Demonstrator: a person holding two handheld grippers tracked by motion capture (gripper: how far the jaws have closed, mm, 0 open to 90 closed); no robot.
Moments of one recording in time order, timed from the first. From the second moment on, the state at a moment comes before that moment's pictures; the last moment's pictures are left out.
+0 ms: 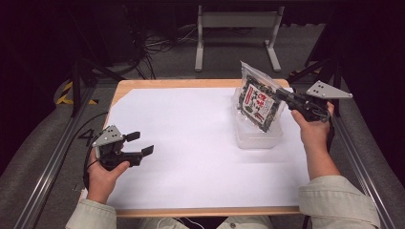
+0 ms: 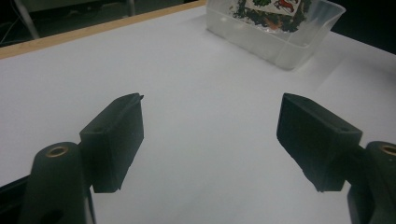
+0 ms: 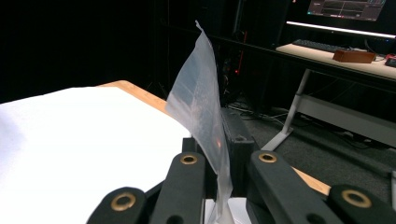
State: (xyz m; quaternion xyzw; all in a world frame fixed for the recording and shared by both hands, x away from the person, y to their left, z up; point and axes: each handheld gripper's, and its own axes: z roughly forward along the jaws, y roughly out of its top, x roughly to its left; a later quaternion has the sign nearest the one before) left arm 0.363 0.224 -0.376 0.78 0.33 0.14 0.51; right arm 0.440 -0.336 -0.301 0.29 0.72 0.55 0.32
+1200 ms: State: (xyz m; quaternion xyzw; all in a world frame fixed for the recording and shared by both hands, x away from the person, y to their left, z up) left arm 0.364 0.227 -0.380 0.78 0.34 0.14 0.51; right arm 0.437 -0.362 -0.299 0.36 0.69 0.55 0.29
